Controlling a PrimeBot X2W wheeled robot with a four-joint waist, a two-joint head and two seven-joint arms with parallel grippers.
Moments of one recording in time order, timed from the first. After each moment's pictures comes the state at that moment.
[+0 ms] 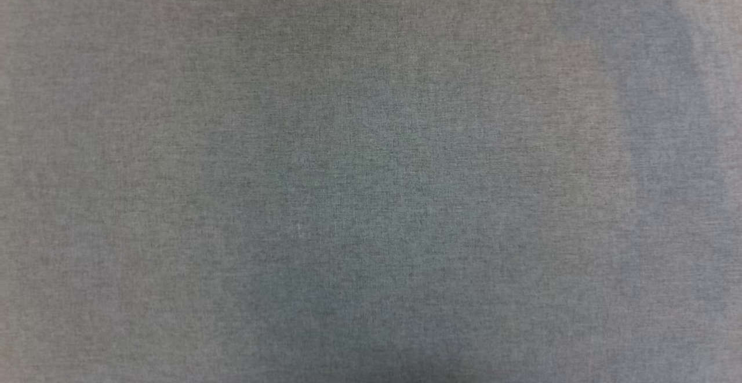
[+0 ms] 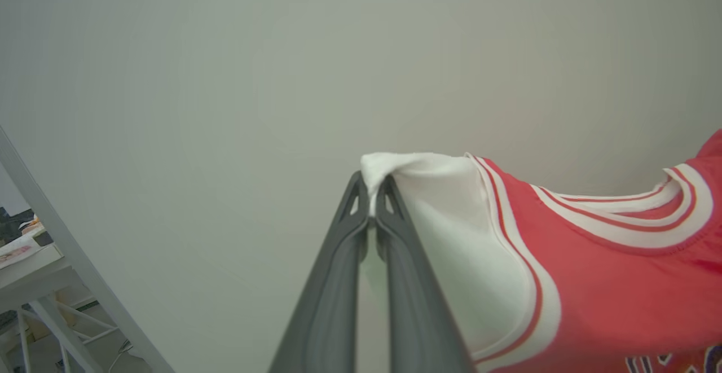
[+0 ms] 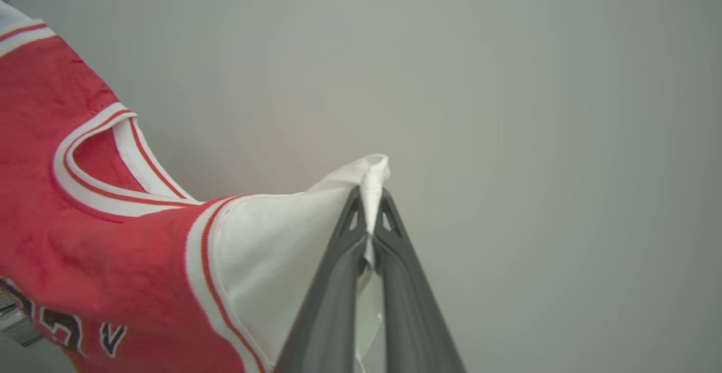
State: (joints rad) left arm -1.89 0.49 -0.69 0.76 -0.55 -0.12 -0.06; right arm -1.72 -0.57 0.60 0.68 0.60 0.13 -0.08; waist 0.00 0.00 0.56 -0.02
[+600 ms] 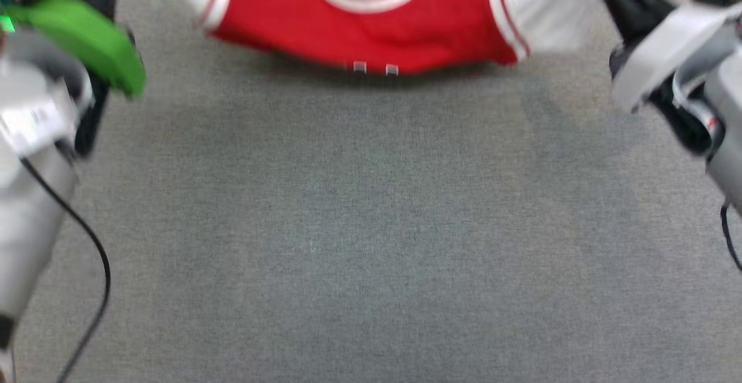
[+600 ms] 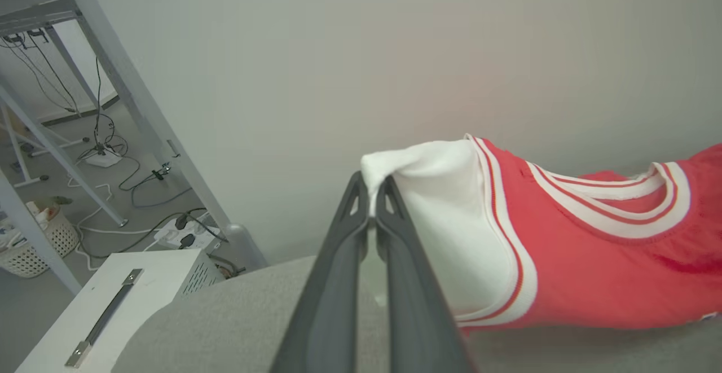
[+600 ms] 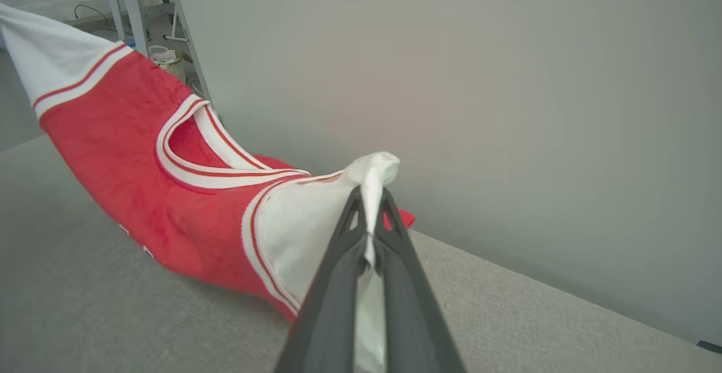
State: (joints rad) left arm -1.07 0.60 -0.70 0.67 -0.76 -0.08 -0.23; right arm -1.10 -0.54 0.92 0.63 0.89 0.13 -0.24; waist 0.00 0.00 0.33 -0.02
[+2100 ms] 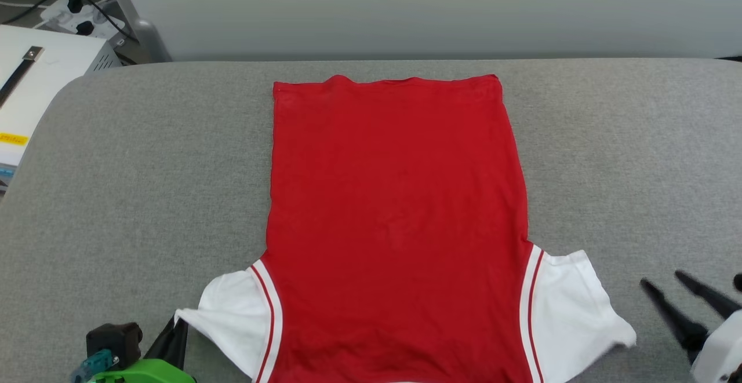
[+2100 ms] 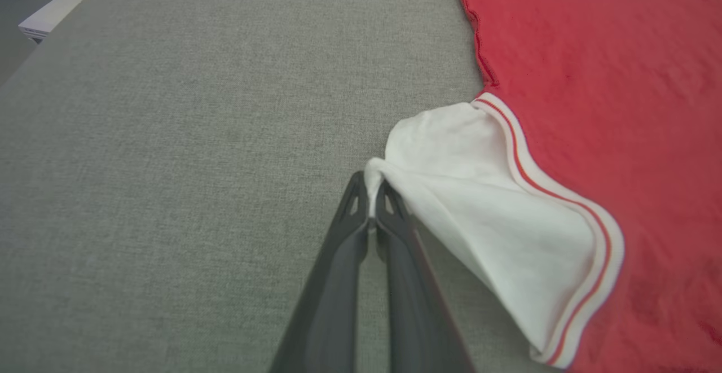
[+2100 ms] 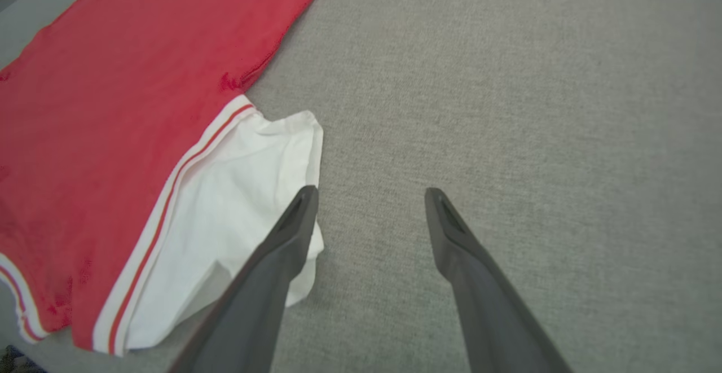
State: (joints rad) left arm -0.01 0.68 -0.63 0.16 -0.93 0.26 -0.26; right arm -0.12 -0.78 0.63 0.32 0.93 0.13 -0.19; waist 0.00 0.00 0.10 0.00
